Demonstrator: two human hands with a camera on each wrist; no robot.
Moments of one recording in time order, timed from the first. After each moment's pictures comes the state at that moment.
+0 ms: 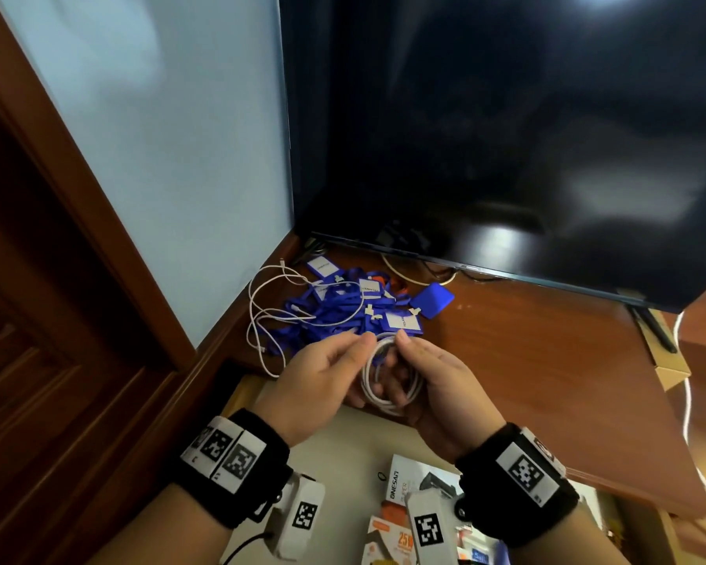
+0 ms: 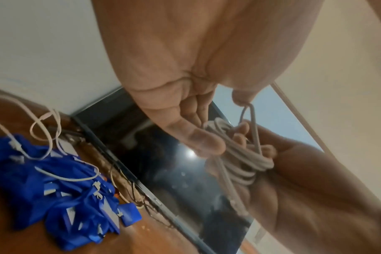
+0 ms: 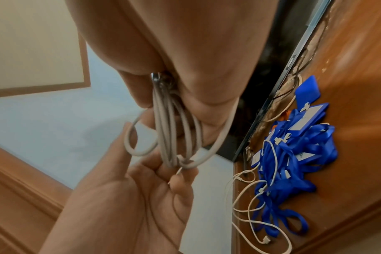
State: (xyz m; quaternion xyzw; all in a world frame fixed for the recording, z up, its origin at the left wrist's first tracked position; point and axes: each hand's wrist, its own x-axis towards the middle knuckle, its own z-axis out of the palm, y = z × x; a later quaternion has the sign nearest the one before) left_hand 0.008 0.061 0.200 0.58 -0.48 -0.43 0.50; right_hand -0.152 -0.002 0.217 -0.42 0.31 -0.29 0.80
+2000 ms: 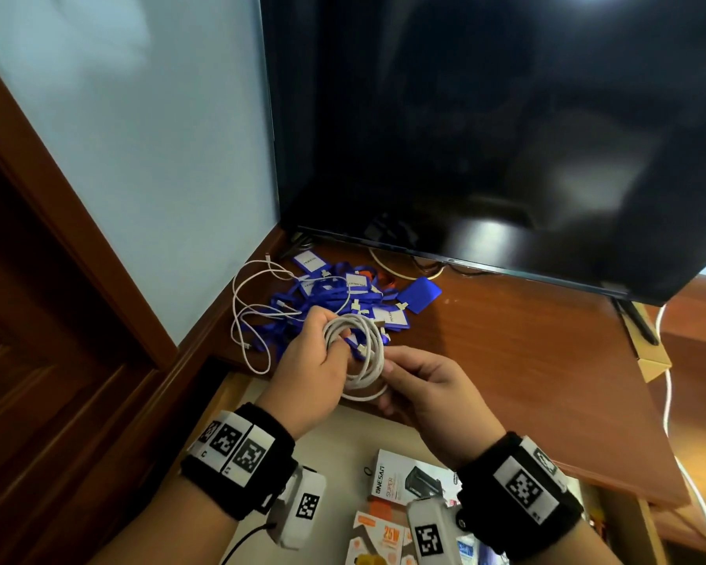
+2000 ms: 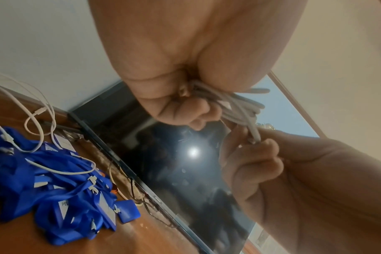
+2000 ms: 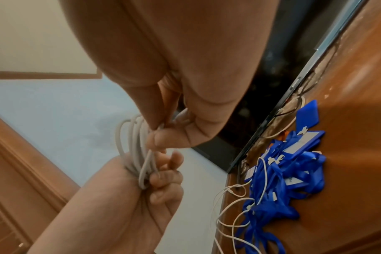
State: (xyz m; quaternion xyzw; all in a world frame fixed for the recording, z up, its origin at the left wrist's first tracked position) left_hand -0.008 0.047 0.199 0.69 -0.46 -0.30 0.48; right_hand -0.178 -0.010 0.191 -0.55 0.31 -0.29 0.72
